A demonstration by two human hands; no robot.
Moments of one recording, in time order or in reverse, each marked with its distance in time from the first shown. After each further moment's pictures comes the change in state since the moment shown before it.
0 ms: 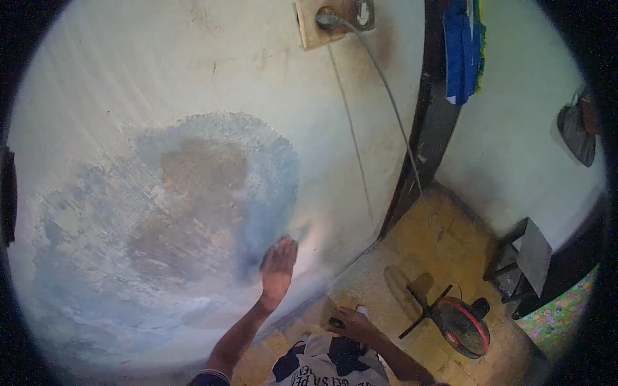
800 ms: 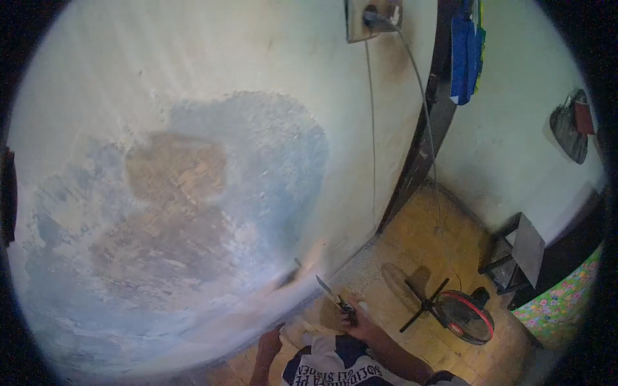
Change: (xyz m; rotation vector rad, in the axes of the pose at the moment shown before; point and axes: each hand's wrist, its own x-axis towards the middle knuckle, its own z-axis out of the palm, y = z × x) left_hand -0.260 -0.067 -0.004 0.219 -0.669 -0.643; right_hand 0.009 0.018 0.071 2.211 0.109 0.815
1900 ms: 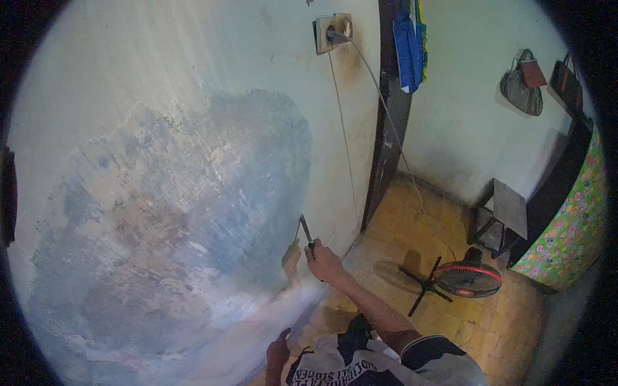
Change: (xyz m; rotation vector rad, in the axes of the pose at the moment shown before) left_hand -0.041 -0.055 -0.017 -0.126 0.057 0.131; right_hand 0.048 0.043 0.204 -1.856 0.520 -0.931
